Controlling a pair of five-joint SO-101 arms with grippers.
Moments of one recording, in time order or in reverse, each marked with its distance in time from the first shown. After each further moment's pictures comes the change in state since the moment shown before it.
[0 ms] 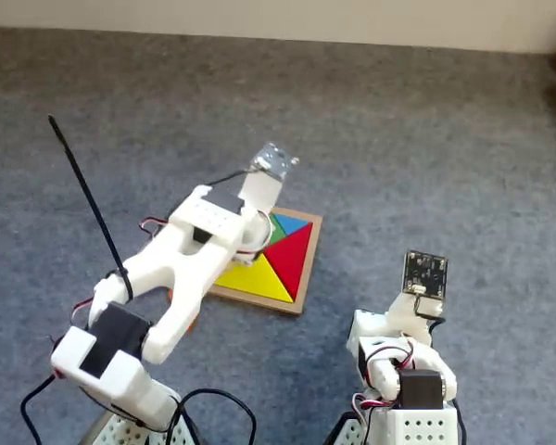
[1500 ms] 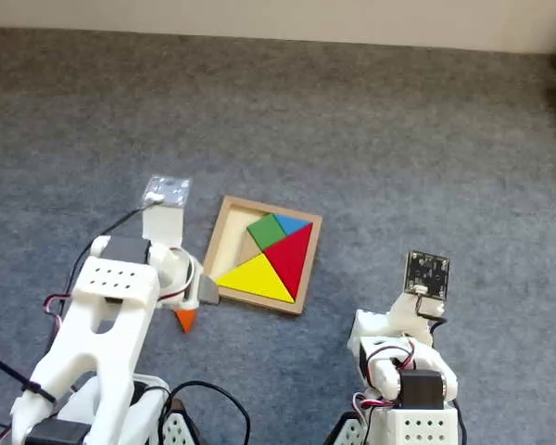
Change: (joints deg) left arm -20.6 -38.3 27.4 15.6 10.0; right arm 0.7 0.0 0.0 0.0 0.0
